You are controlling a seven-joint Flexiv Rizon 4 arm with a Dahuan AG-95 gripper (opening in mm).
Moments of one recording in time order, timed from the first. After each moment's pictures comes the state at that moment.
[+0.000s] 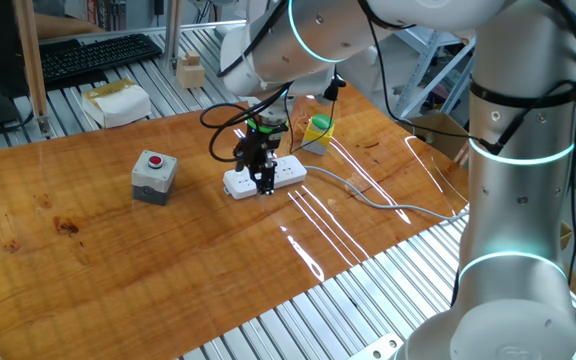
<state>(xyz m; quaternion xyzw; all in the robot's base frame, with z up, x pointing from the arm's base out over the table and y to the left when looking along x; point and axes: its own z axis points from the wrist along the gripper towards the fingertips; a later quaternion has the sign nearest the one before) 0.544 -0.019 0.030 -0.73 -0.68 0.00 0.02</state>
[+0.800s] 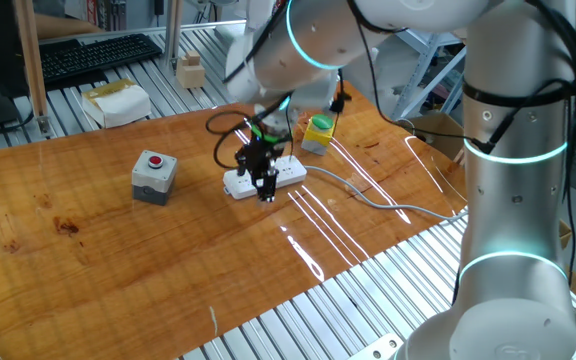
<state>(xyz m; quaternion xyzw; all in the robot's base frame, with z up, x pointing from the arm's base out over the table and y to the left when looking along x) 0.544 -0.022 0.003 -0.73 -0.68 -0.04 0.01</state>
